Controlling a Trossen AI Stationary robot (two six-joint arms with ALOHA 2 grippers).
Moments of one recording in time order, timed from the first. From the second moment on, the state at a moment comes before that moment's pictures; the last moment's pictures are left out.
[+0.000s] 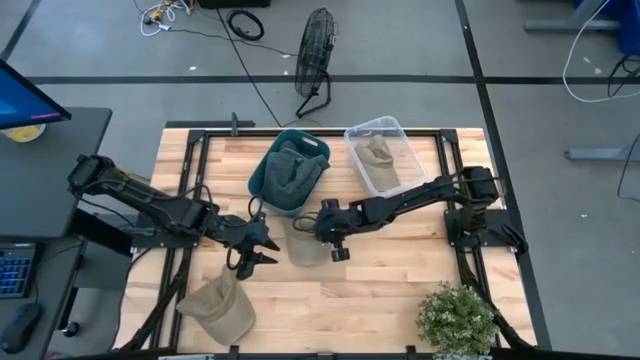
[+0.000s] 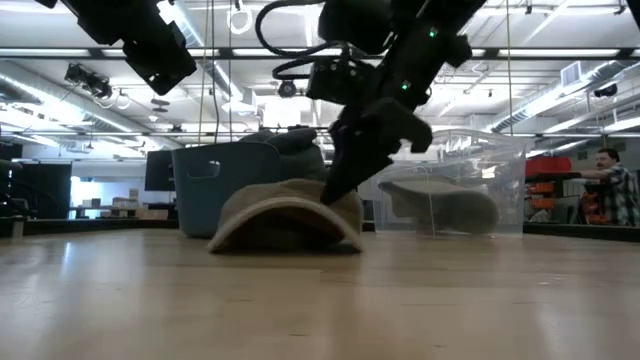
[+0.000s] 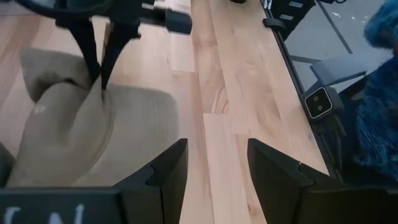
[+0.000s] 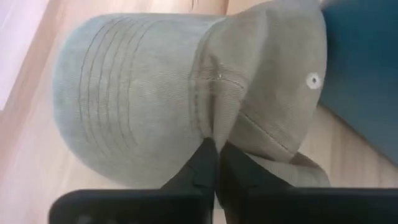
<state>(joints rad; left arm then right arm) -0.35 1.11 0.68 -0.15 -0.06 -0.36 0.10 1.91 1.22 -0.30 0.09 -0.18</state>
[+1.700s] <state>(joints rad) -0.35 1.11 0.68 -0.16 -0.06 -0.35 -0.23 1.23 0.97 -0.86 0.86 -1.20</state>
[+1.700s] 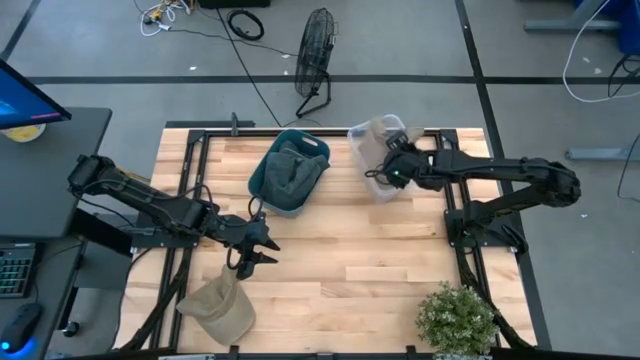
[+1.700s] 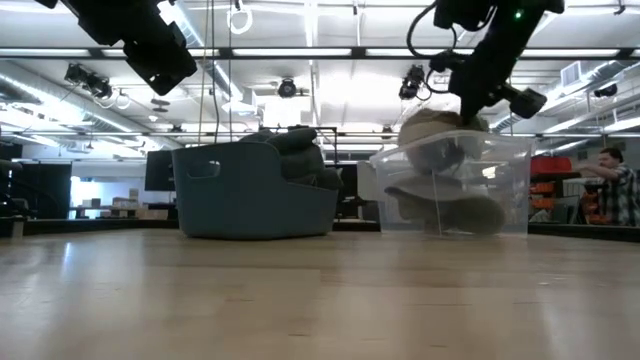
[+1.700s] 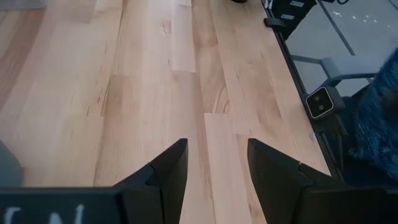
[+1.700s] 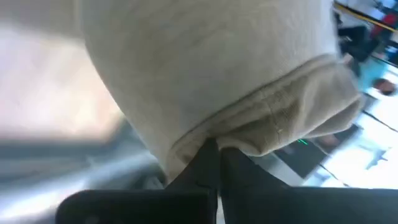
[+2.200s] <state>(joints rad) -0.35 1.11 0.68 -0.16 -0.06 -0.35 -0.21 1.22 0.97 -0.84 0.68 -1.45</state>
